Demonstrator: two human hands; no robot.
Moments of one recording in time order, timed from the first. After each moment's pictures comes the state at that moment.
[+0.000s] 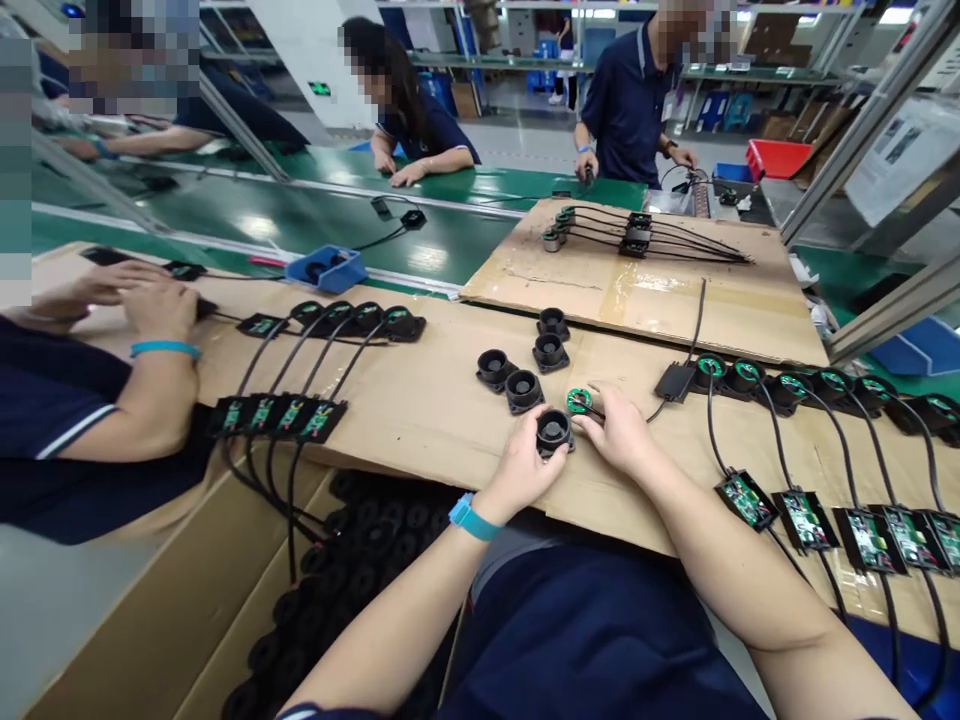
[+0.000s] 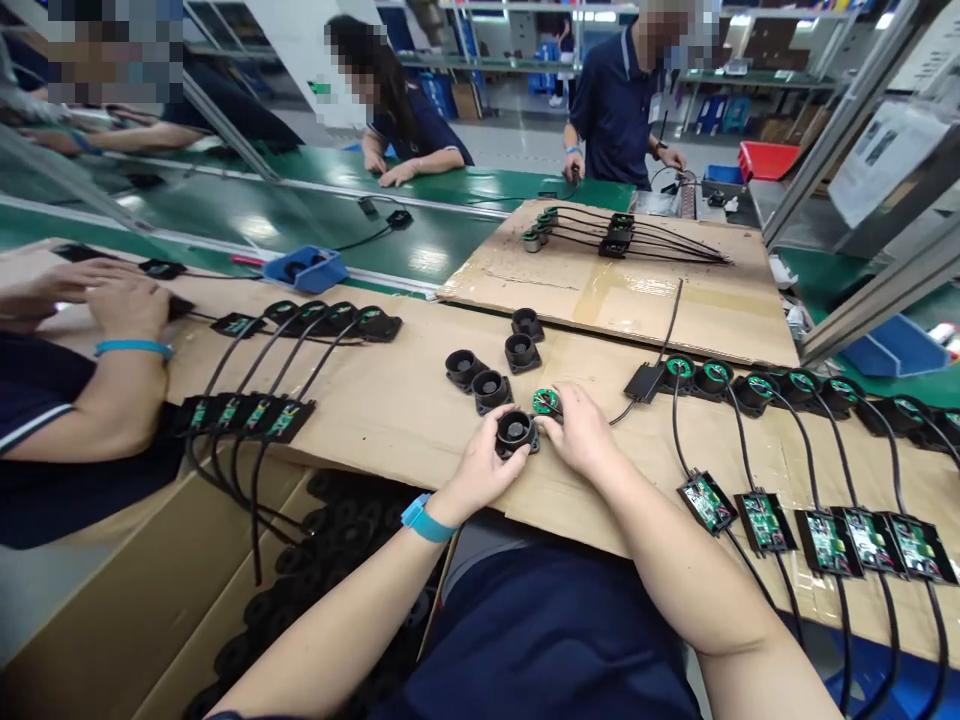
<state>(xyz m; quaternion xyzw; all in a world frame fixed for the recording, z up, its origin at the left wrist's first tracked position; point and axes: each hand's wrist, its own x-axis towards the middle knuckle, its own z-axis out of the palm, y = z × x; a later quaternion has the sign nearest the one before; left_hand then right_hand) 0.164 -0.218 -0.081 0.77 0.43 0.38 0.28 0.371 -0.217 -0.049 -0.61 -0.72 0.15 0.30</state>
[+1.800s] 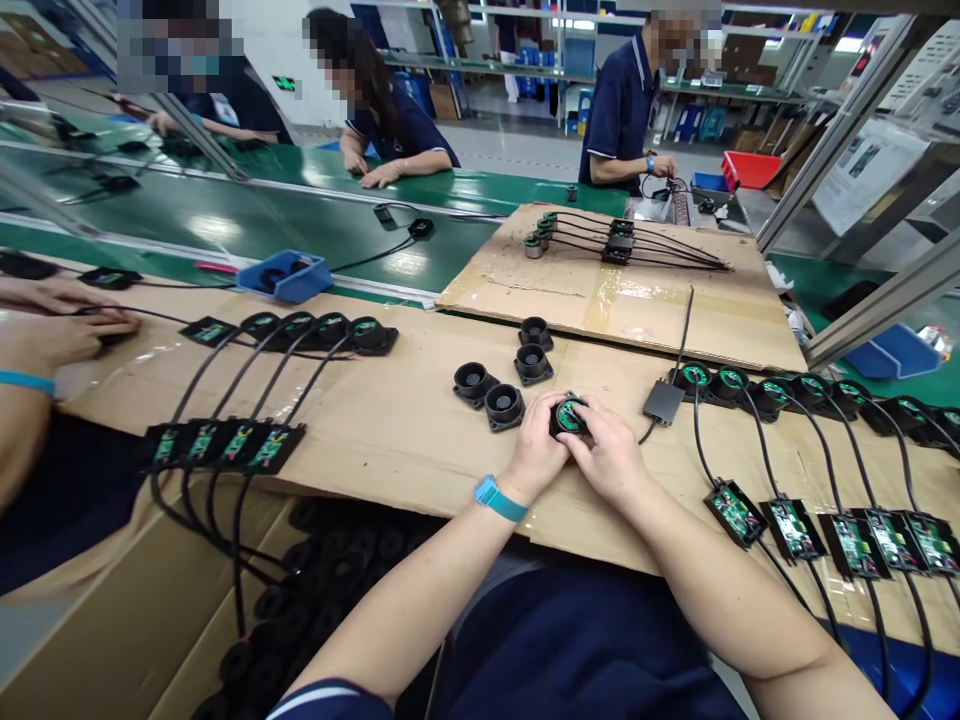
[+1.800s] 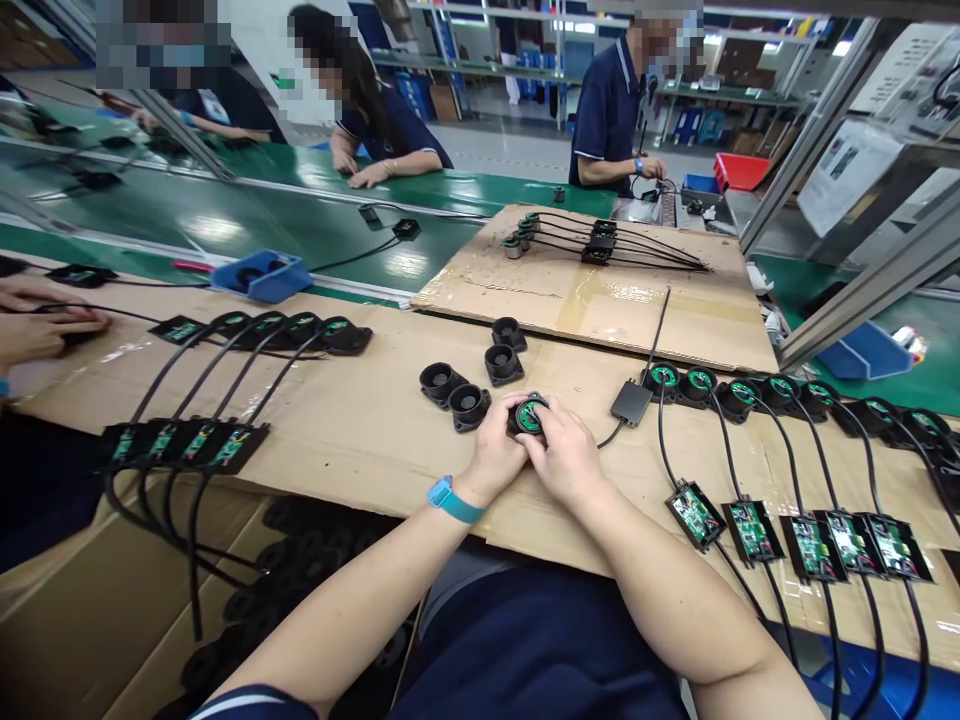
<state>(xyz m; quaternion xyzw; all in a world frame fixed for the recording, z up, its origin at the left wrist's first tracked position) 0.221 -0.175 -0.086 0.75 0.34 0.51 0.25 0.362 -0.232 -0.054 -0.59 -0.71 0.05 0.39</state>
